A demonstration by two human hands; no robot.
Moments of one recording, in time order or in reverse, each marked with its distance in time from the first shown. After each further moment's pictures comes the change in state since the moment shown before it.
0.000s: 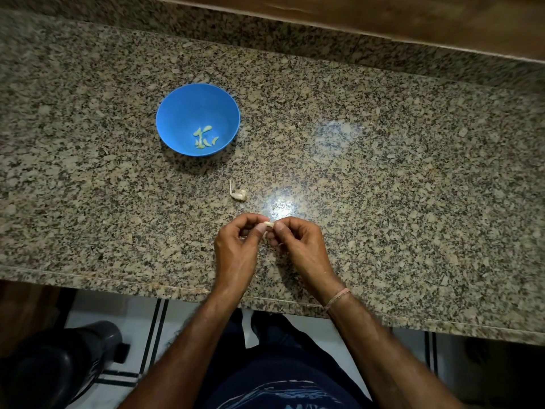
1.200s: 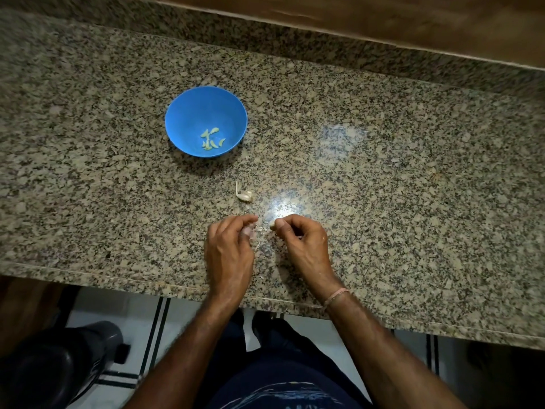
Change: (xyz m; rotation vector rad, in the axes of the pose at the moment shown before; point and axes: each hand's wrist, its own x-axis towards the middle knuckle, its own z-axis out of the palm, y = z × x) left_hand 0.001 -0.020 -0.013 0.405 0.128 0.138; right_hand 0.006 0.002 0.010 -0.283 0.118 -0.138
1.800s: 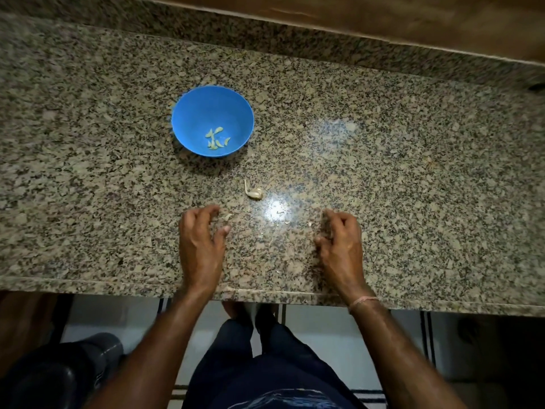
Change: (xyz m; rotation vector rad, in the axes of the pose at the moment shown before) left_hand 0.037 -0.060 -0.050 0.046 0.000 0.108; right_hand -0.021 0.029 -0.018 -0.591 0.250 -0.029
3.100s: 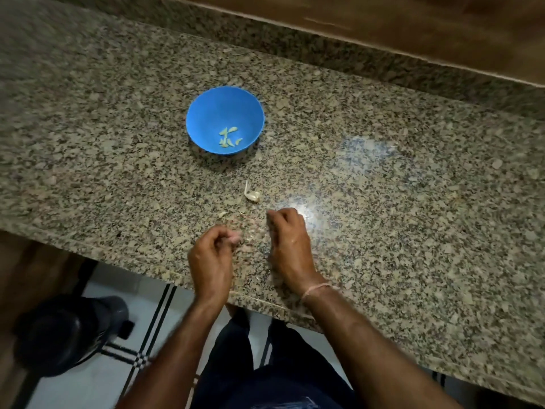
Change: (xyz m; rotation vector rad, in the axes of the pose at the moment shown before) left_hand -0.048 0.048 0.046 -0.288 0.210 -0.325; right_hand 0.026 -0.042 0.021 0.098 -0.261 -0.440
